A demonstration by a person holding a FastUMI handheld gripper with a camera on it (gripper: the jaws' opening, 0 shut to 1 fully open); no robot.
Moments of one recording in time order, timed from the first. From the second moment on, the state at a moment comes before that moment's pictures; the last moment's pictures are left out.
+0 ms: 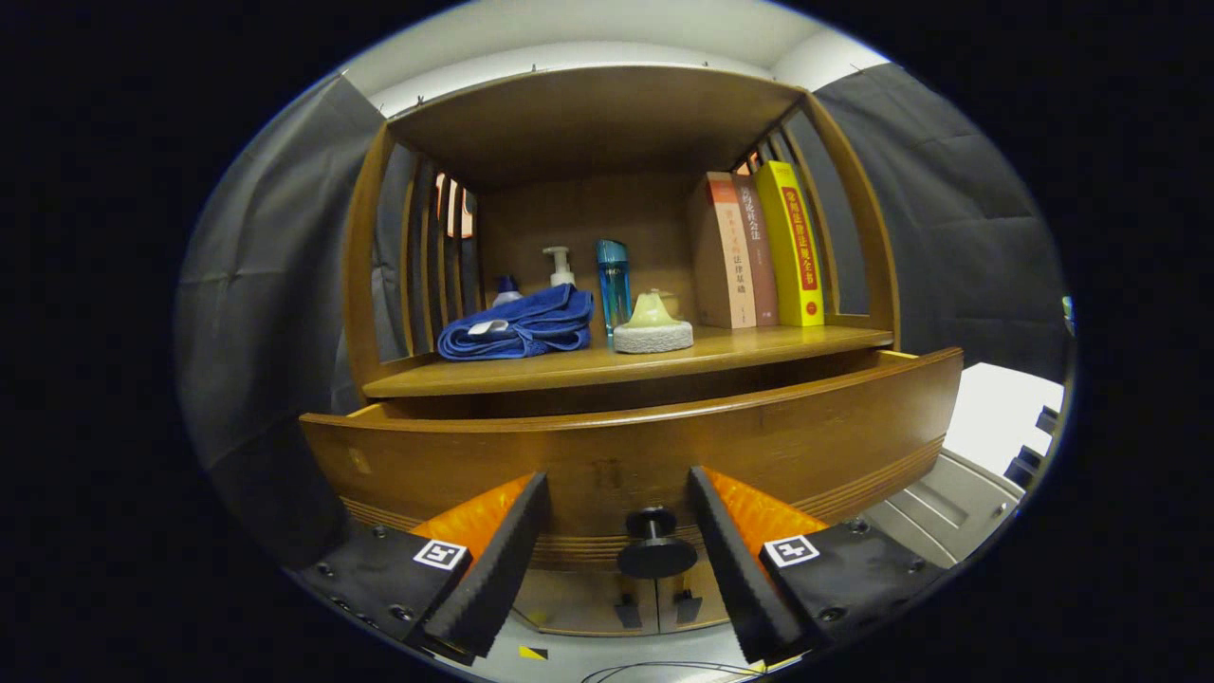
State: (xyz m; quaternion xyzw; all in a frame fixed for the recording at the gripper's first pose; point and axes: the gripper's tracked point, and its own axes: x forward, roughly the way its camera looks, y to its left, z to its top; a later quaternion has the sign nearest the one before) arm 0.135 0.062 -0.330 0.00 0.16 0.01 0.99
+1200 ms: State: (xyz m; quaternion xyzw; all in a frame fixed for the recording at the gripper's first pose) arm 0.104 0.049 -0.164 -0.06 0.07 -0.02 1.00
